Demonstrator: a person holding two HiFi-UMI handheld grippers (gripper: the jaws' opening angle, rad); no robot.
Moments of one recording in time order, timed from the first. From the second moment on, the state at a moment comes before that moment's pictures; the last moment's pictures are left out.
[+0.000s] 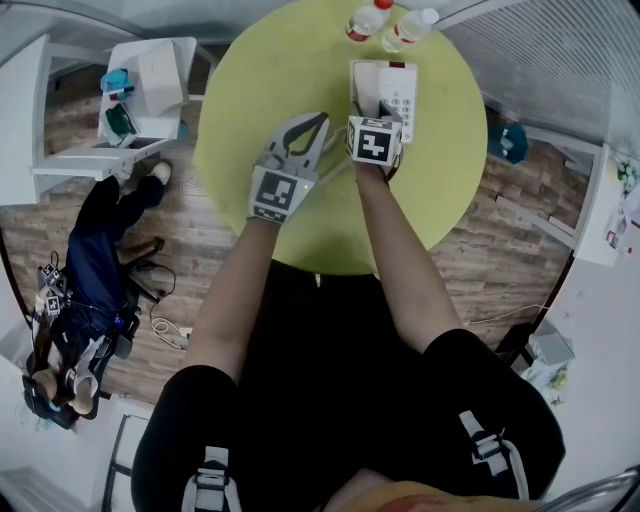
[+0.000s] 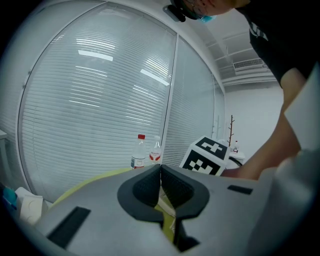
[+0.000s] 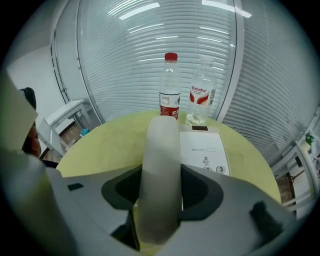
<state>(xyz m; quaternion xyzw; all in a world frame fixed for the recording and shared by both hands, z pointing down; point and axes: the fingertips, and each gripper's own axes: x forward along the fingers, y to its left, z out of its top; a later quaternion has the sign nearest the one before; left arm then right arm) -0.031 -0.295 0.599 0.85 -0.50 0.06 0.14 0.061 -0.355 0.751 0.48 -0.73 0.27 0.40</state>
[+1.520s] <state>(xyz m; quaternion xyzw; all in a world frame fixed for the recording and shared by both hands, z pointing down) -0.090 -0.228 0.526 0.85 -0.52 0.05 0.08 -0.024 -0.285 0.618 0.44 -0.79 0.23 0.35</state>
